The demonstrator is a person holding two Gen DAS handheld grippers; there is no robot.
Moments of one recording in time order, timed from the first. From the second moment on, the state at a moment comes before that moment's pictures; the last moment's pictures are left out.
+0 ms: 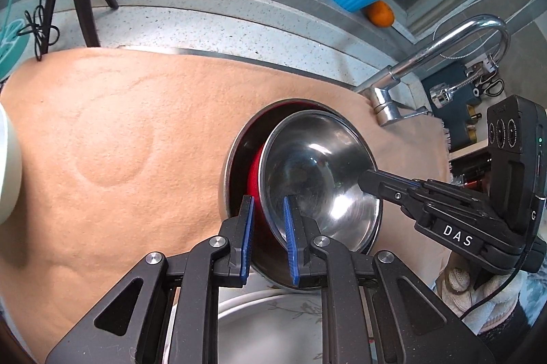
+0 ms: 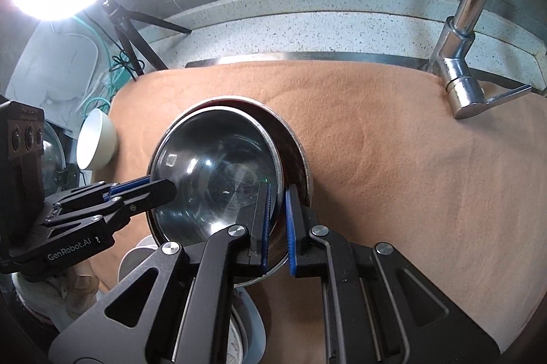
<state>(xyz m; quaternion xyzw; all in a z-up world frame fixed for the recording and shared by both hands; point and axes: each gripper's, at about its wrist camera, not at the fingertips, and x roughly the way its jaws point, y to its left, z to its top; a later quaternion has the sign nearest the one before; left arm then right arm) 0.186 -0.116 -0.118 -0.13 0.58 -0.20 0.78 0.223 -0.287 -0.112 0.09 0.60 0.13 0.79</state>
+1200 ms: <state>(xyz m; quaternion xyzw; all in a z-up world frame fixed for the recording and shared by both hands) 0.191 -0.120 -0.118 -0.09 0.58 -0.21 0.78 0.226 -0.277 -0.119 0.06 0.60 0.12 0.79</state>
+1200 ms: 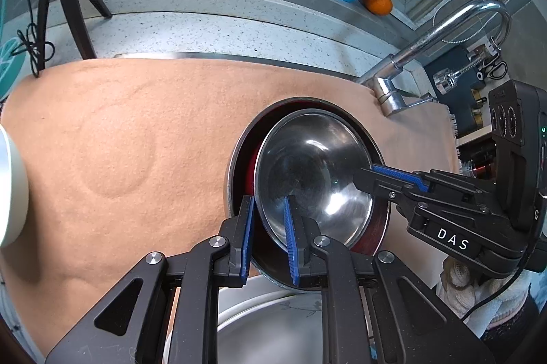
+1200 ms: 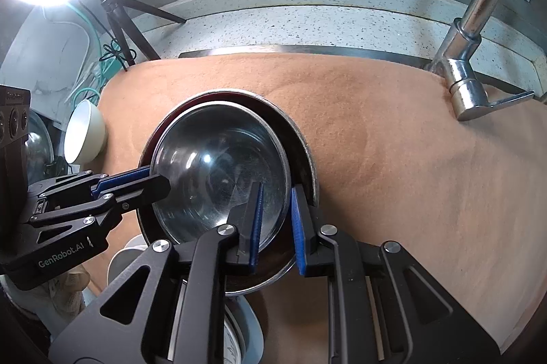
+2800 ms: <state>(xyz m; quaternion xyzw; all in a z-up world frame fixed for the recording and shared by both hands) 0.133 0.086 -0.077 -0.22 0.49 -0.08 0.84 0.203 -0.130 -0.048 0.10 0.53 0.25 0.80</state>
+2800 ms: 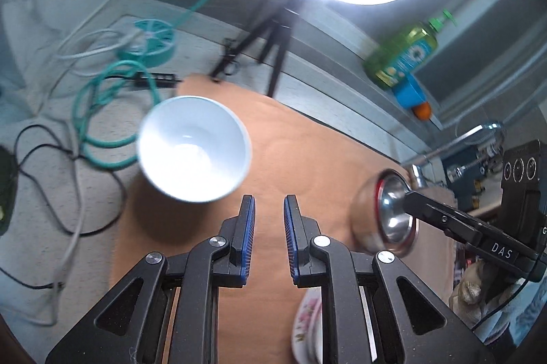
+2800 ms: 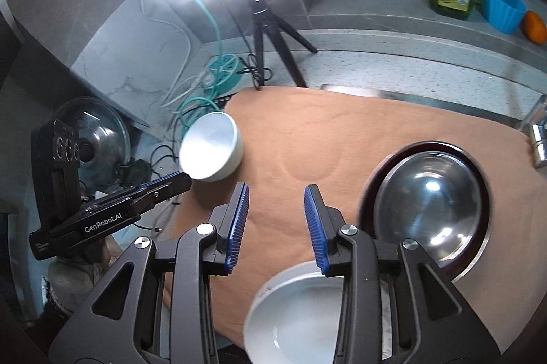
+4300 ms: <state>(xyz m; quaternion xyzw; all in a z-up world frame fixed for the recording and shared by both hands) 0.190 0.179 -0.135 -0.27 0.53 -0.05 0.80 0.281 -0.003 -0.152 0.11 0.63 0.22 0.74</state>
